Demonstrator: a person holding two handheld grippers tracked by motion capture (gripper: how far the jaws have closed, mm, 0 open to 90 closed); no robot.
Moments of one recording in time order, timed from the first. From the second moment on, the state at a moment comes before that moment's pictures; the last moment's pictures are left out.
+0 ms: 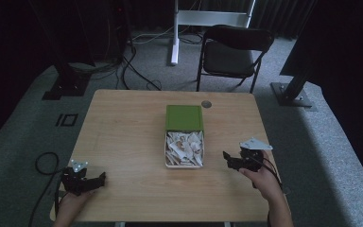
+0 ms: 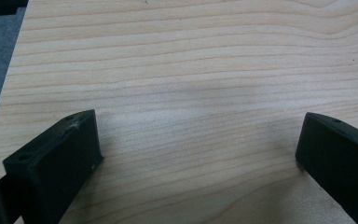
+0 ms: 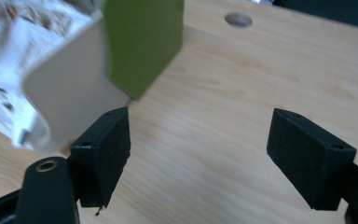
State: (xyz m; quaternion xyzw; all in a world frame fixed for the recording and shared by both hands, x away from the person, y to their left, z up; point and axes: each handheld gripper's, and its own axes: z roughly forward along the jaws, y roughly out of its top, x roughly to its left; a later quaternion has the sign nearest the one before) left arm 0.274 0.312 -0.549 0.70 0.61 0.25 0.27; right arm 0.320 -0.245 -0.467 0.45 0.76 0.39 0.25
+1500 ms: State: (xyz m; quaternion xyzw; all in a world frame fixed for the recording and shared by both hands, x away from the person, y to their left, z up) left arm 0.274 0.312 -0.549 0.70 0.61 0.25 0.28; right arm 0.335 -0.110 -0.437 0.30 0.82 0.44 0.20
